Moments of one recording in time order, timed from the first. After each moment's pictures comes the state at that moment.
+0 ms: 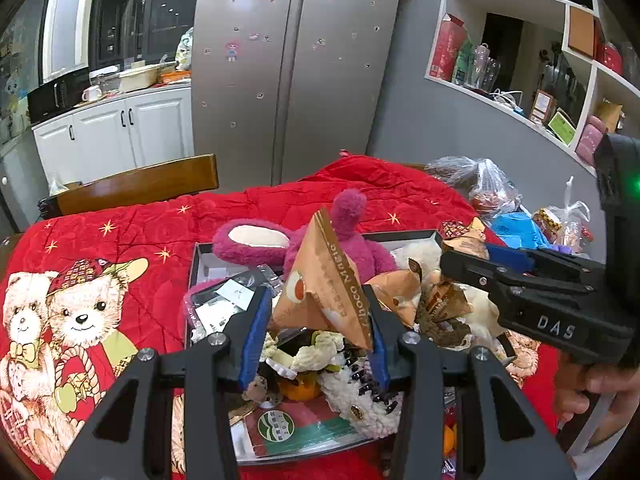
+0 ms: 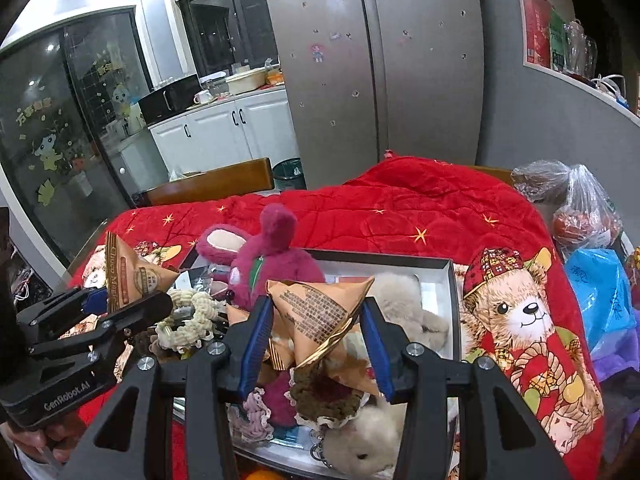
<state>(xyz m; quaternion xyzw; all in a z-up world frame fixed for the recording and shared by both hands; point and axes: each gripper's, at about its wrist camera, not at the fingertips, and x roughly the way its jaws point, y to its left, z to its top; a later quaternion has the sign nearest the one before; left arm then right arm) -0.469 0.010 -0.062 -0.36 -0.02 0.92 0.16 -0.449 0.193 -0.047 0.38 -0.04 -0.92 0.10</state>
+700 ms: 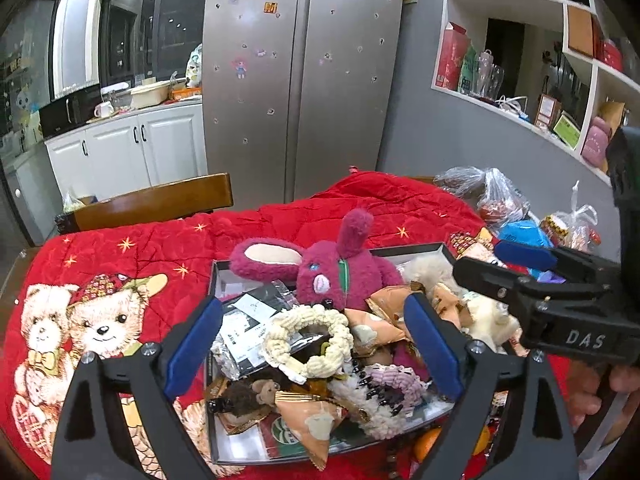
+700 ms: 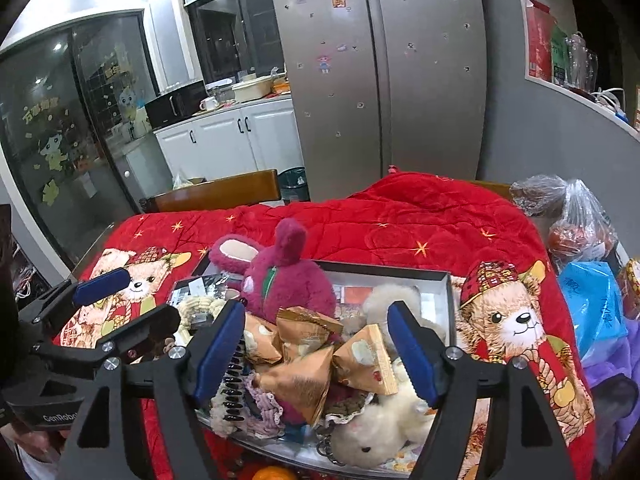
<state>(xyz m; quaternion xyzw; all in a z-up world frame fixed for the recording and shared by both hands) -0.459 0.010 -0.044 -0.34 0.00 0.93 0.13 -0.437 0.190 -0.028 0.36 -0.03 -0.93 0.10</state>
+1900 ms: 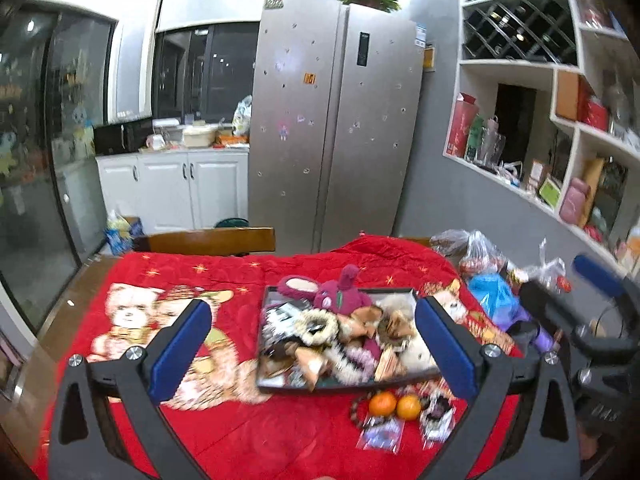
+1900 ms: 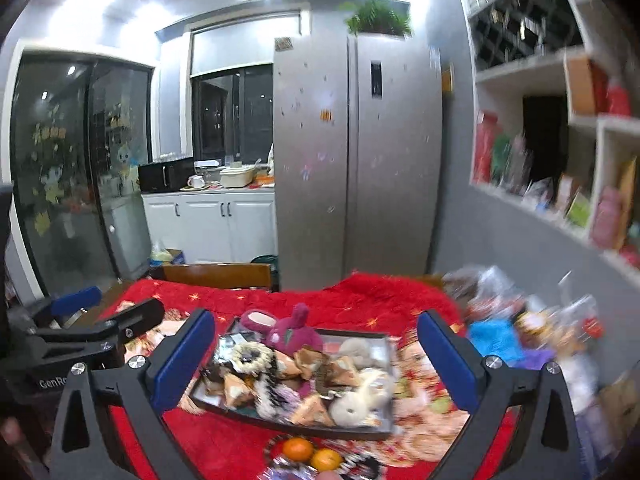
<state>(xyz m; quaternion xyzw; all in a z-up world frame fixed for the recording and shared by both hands) -0.279 -0.020 0.102 -0.26 -0.02 0.96 0.07 -0.257 0.160 0.104 0.19 0.03 -0.98 0.03</state>
